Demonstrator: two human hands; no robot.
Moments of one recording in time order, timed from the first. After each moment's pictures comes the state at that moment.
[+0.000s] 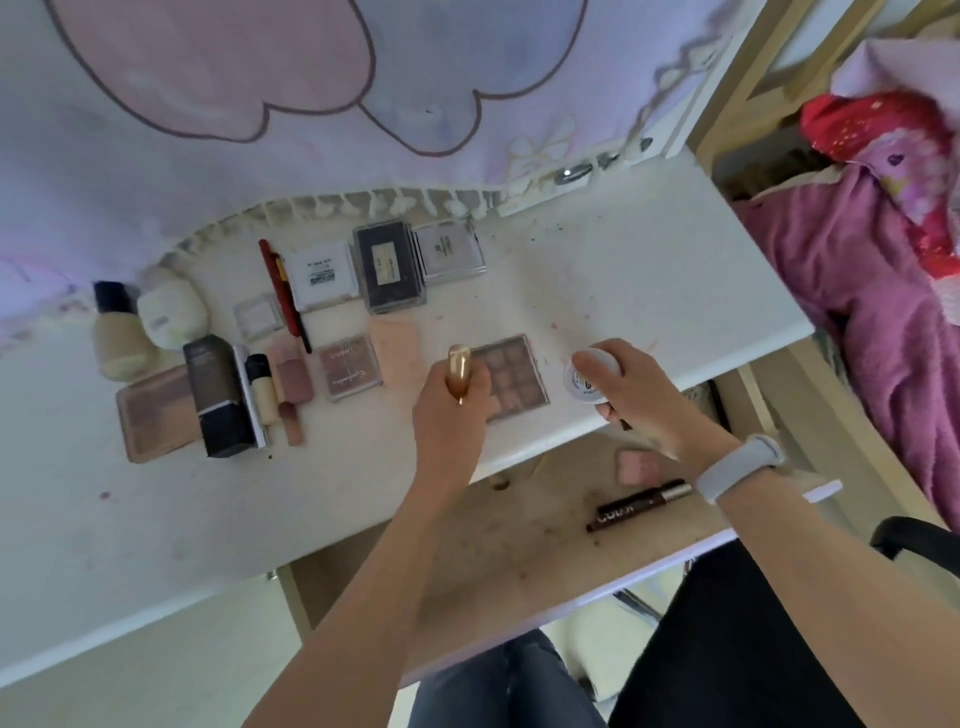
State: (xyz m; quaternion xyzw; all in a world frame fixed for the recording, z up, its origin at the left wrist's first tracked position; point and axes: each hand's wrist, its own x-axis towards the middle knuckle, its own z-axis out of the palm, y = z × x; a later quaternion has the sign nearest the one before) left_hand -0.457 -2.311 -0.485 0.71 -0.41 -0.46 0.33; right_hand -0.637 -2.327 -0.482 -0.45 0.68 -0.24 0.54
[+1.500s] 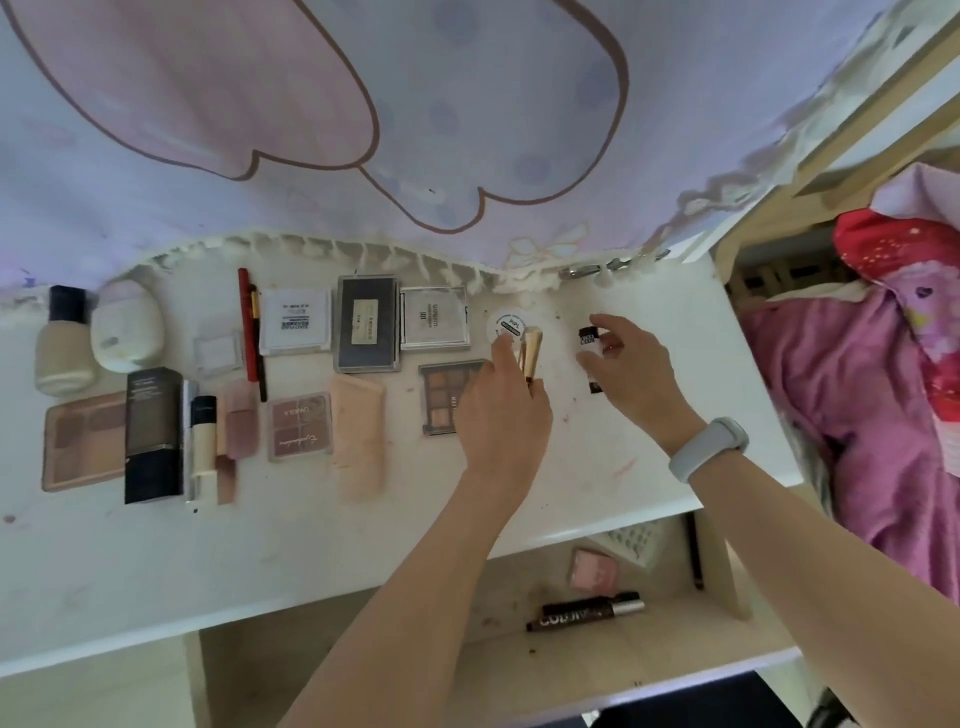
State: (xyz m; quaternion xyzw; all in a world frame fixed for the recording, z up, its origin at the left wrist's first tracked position) left_hand -0.544 -2.412 -0.480 0.78 -0.54 -0.27 0.16; right_hand -0.672 -2.464 -0.496 -0.60 0.69 -0.20 0.36
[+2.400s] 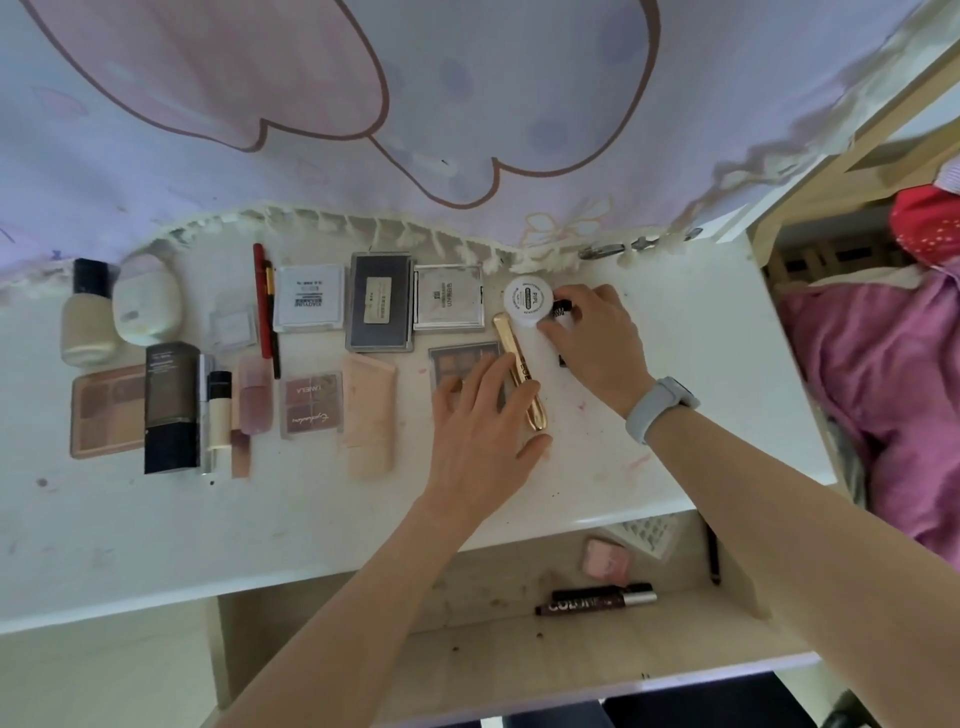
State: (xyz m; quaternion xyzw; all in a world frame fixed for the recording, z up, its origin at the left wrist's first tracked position) left_hand -0.507 -2.371 -0.509 0.65 -0.75 -0.10 0.11; right_hand -0.632 -2.479 -0.509 -0.66 0.66 -0.15 0.32
